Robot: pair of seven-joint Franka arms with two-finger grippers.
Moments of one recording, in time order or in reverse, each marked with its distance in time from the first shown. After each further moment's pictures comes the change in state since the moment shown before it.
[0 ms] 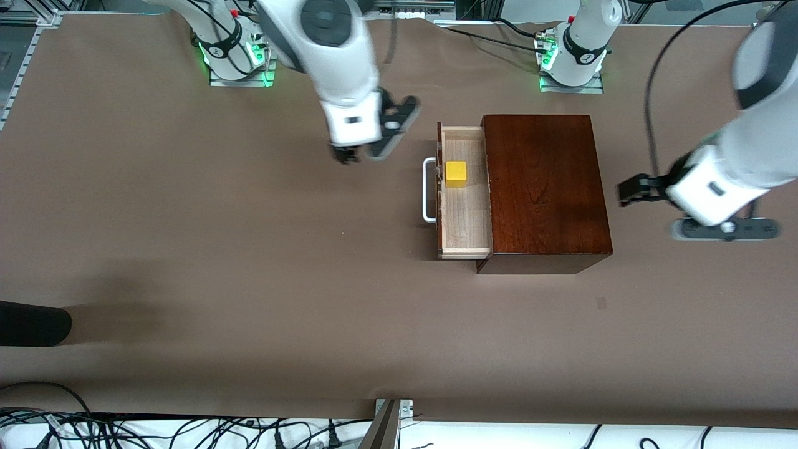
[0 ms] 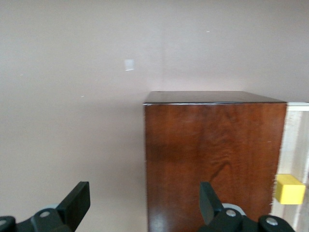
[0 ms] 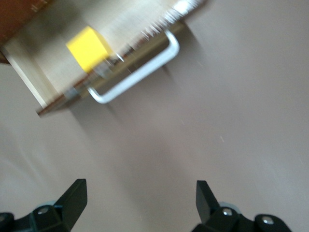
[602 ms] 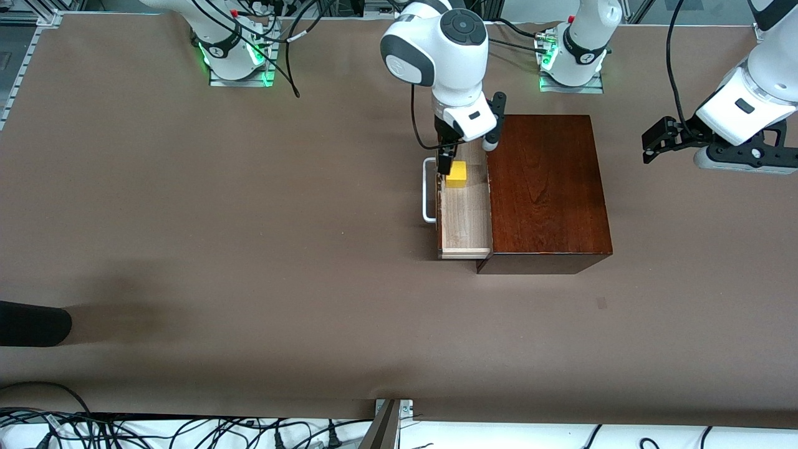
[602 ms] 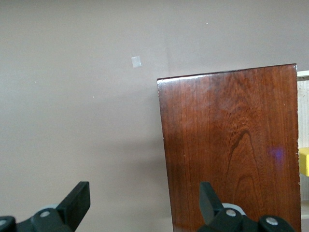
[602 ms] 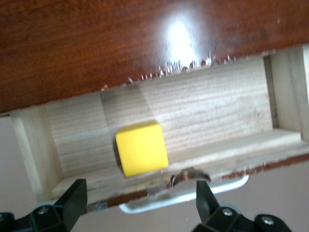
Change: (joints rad) left arm -0.105 -0.361 0.170 -0.472 -0.039 0.229 0.152; right arm 0.213 0.309 -0.005 0.251 -0.201 0.184 -0.120
